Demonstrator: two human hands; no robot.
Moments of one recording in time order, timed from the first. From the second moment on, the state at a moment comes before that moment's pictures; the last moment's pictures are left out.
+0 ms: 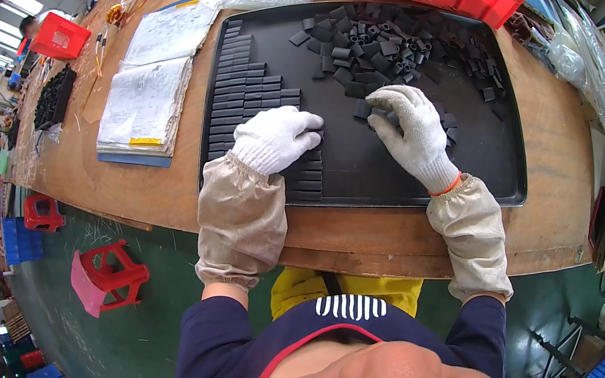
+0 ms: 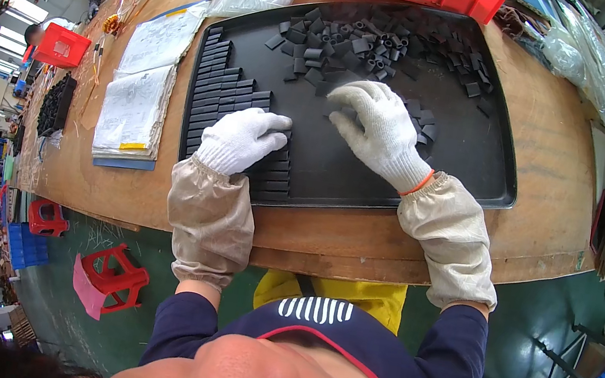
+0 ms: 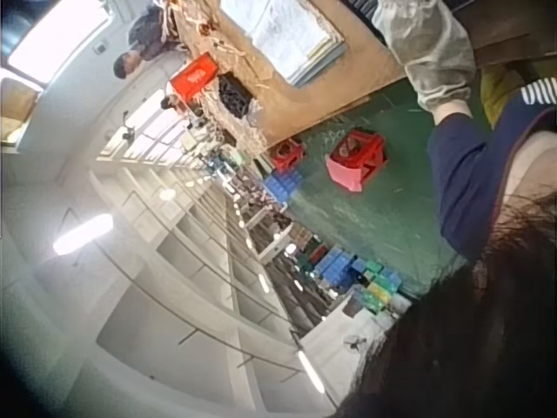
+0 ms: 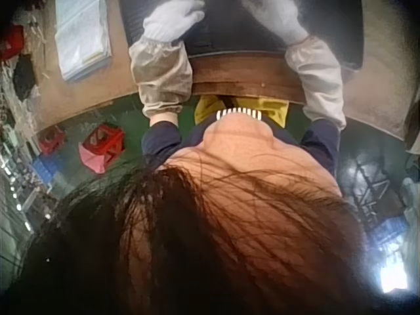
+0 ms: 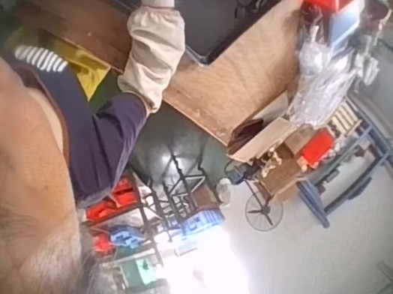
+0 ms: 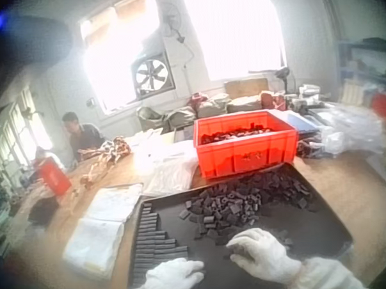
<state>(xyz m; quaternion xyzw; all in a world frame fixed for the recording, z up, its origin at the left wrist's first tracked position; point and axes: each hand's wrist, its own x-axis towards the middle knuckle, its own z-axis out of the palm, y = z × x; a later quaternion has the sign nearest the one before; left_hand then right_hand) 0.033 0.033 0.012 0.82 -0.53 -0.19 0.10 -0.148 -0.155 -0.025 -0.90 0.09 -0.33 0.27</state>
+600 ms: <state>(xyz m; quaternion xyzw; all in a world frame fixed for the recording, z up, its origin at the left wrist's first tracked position) 0.009 0.023 0.018 0.65 -0.41 -0.39 0.51 -0.149 -0.153 -0.022 -0.91 0.06 -0.33 0.25</state>
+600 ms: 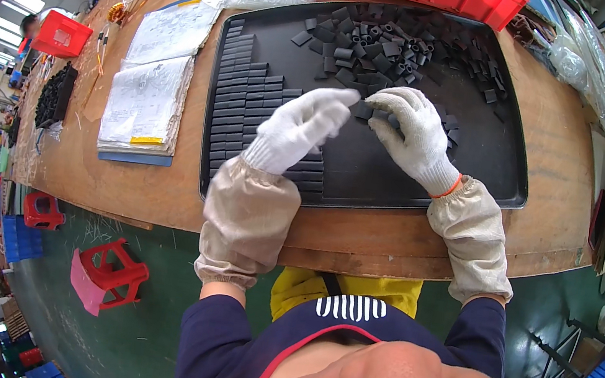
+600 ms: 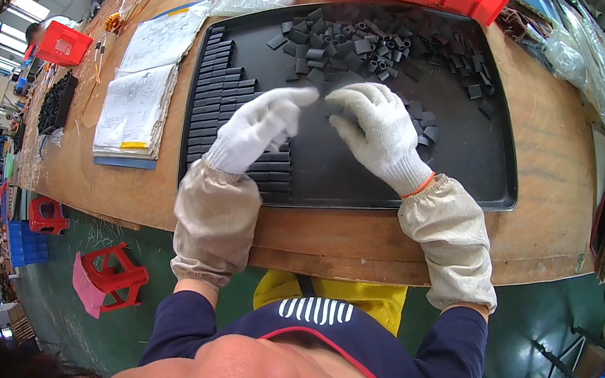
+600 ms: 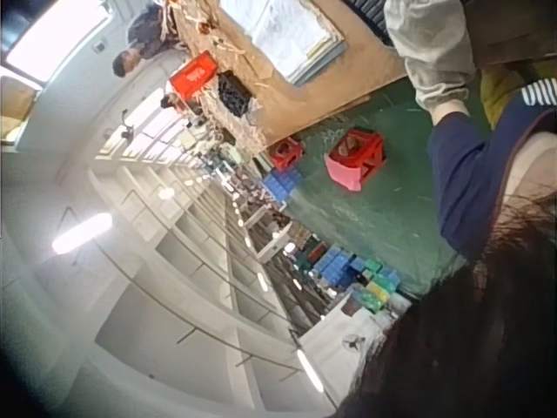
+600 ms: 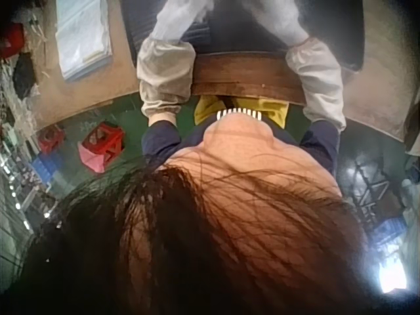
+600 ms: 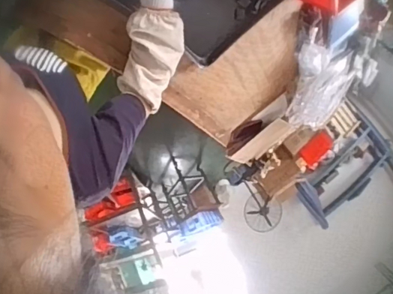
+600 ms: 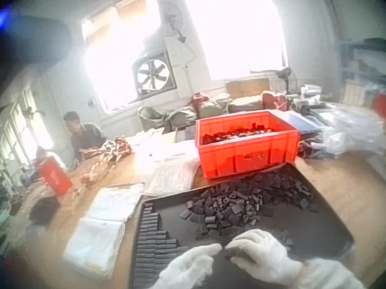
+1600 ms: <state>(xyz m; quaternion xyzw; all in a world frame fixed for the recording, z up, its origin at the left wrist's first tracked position) -0.016 -0.001 -0.025 0.23 -0.15 -0.64 0.72 -0.153 -0.148 -0.022 -0.79 0.08 -0.29 0.53</state>
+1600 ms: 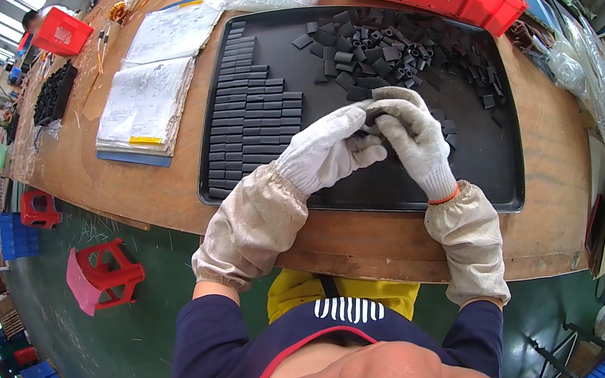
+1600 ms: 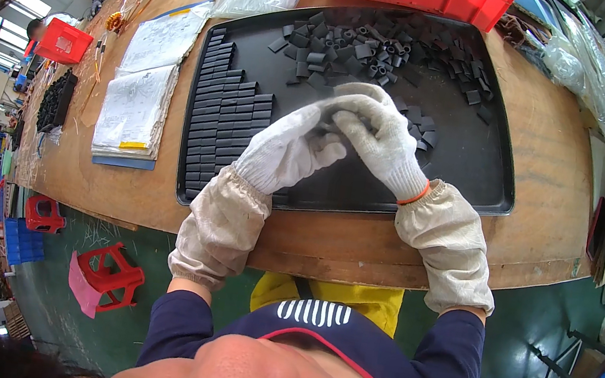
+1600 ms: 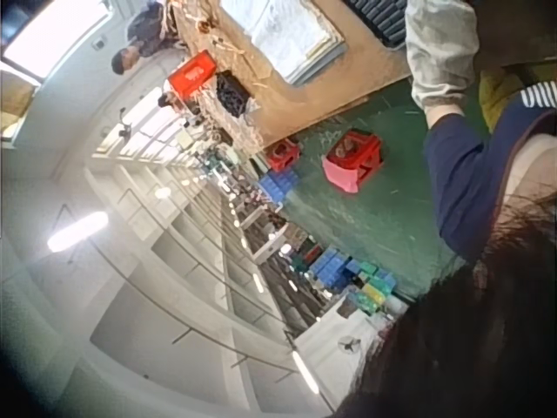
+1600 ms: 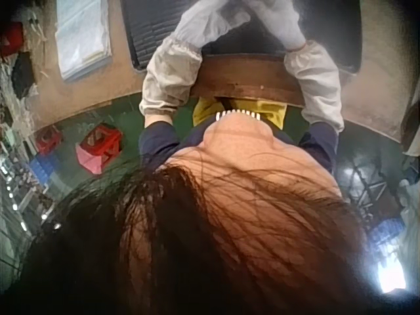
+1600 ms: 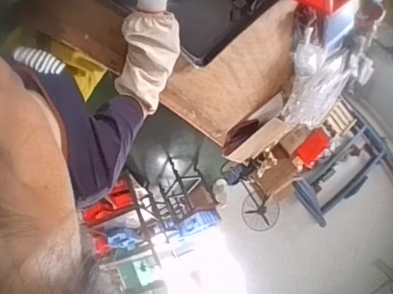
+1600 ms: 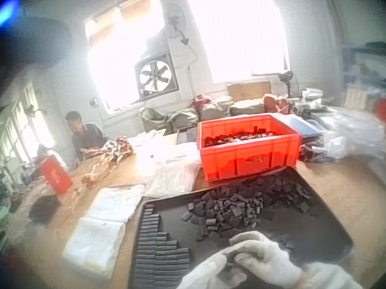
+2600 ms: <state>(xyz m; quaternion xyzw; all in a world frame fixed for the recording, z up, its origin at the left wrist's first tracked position) -0.011 0.004 -0.017 0.41 -0.23 -0.52 0.72 -0.166 -0.226 -0.042 -0.95 0.20 -0.24 0.03</state>
